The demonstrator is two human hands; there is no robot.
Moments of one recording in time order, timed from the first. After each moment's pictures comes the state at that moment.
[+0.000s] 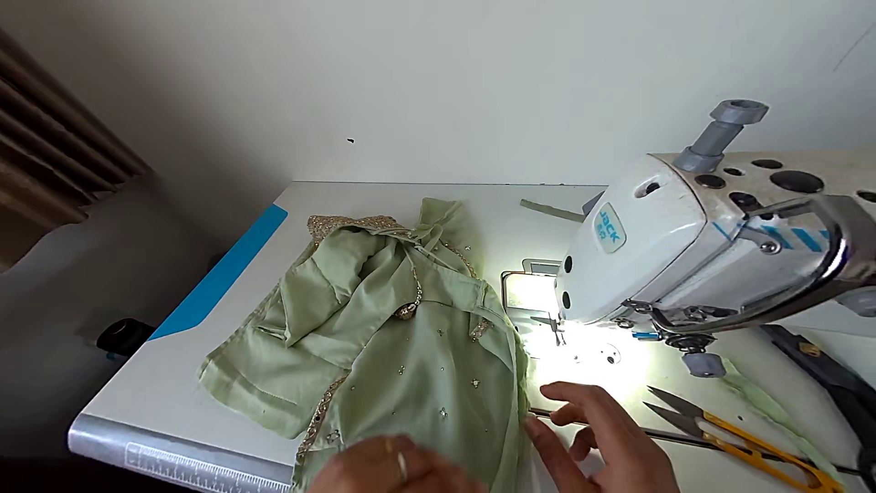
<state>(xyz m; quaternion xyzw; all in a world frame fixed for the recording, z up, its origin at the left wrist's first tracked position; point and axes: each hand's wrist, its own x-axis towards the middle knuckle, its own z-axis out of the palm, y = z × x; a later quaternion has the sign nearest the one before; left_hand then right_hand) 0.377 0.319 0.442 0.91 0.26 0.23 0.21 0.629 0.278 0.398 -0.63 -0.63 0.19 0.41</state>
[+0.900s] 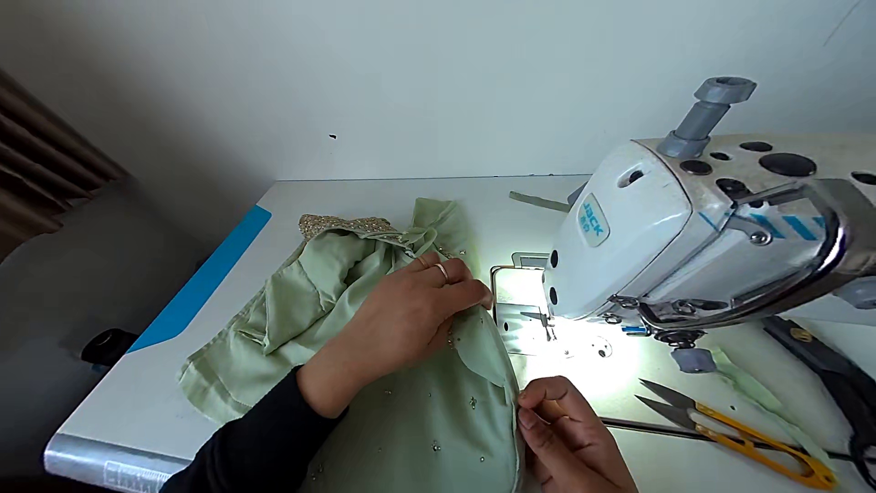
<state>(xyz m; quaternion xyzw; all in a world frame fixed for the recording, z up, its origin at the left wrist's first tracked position) 0.443 0.461 0.447 0.95 0.17 0.26 0.02 0.607 0.288 0.376 -0.42 -0.39 0.49 0.66</state>
